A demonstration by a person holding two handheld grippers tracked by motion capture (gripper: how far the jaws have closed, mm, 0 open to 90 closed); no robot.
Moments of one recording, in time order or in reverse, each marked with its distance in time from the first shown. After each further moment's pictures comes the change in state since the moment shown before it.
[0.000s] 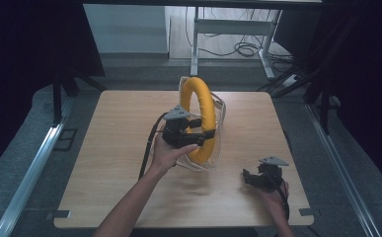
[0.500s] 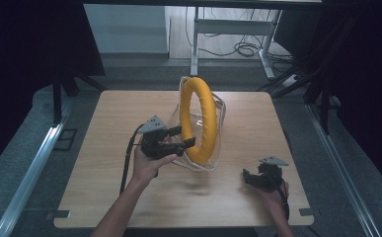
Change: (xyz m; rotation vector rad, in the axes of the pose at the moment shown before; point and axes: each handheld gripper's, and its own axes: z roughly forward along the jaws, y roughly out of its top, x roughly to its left) left arm 0.010 -0.036 -0.051 -0.040 0.069 -0.019; right arm 0.000 0.000 0.000 0.001 -0.003 -0.001
